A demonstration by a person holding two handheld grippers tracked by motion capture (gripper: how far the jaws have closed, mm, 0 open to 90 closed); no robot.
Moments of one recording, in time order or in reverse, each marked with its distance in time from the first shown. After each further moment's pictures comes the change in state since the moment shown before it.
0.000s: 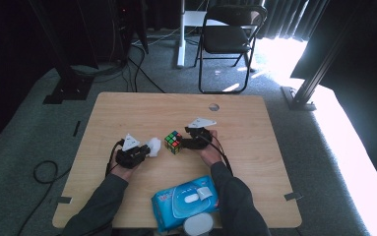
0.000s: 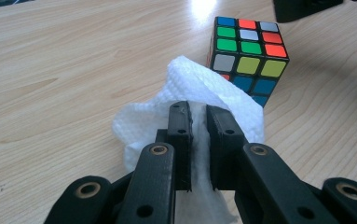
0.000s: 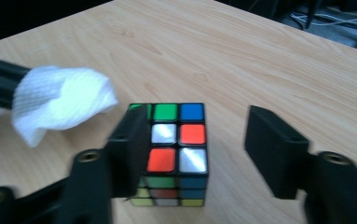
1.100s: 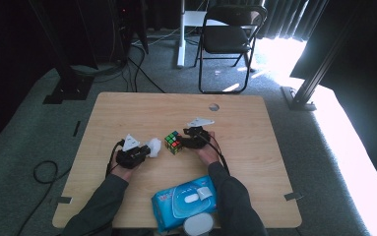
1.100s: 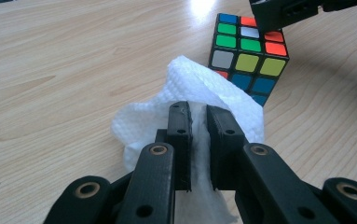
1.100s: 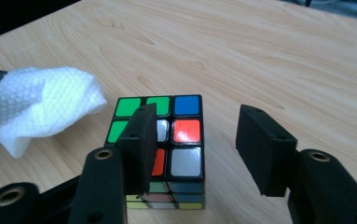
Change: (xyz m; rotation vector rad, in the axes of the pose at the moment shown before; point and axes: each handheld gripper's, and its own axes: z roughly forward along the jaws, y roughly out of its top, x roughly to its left) left arm 0.000 -0.001 0.001 0.002 -0.004 -0.004; right arm -0.002 -0.004 0.013 0.042 0.001 0.079
